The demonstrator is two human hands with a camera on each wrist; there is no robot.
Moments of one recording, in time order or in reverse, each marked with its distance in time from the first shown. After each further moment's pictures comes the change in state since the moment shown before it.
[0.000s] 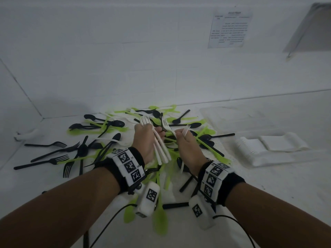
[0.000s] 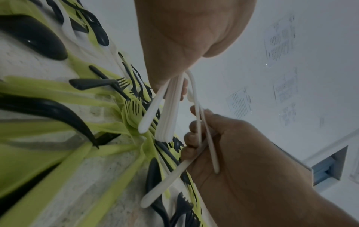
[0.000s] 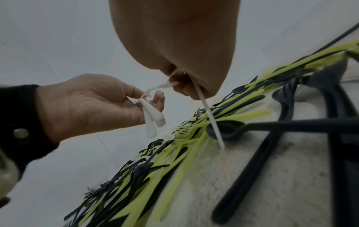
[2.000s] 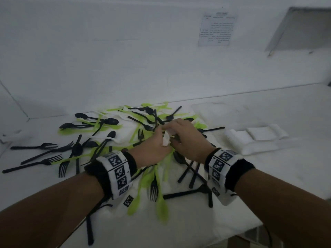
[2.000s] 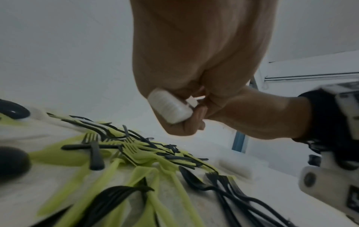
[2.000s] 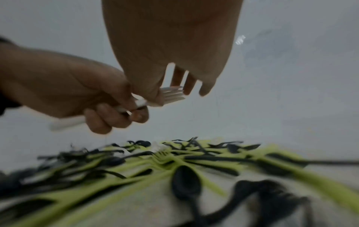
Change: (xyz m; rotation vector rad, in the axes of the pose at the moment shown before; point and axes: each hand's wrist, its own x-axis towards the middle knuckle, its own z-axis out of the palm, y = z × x) left_hand -0.044 0.010 -0.024 1.012 -0.694 0.212; right_hand -0.010 -0.026 -0.029 -0.797 -0.195 -0.511
